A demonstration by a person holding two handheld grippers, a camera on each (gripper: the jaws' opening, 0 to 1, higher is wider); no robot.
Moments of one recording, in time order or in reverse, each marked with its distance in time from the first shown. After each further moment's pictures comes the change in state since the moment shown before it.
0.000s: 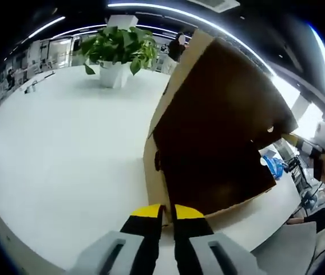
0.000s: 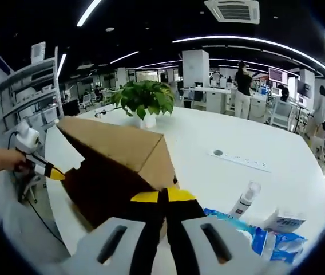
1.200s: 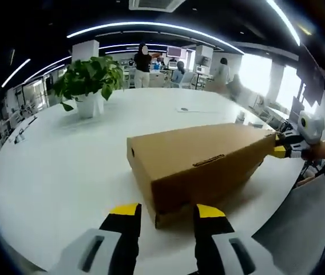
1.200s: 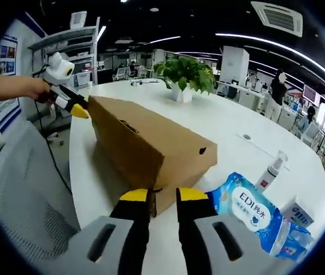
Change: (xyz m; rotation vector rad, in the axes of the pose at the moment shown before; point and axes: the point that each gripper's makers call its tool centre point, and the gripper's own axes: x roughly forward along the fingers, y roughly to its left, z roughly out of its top) left arm -0.019 -0.014 -0.005 0.318 -0.044 -0.029; right arm -0.029 0.046 -0.095 -0.232 0.112 0.220
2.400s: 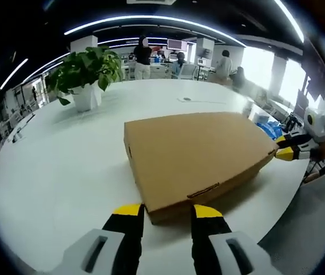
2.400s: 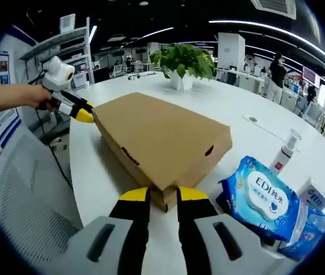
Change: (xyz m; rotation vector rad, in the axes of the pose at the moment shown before) left arm 0.032 0.008 -0.004 0.010 0.044 0.020; right arm 0.023 0.003 -0.015 0.114 0.057 0.007
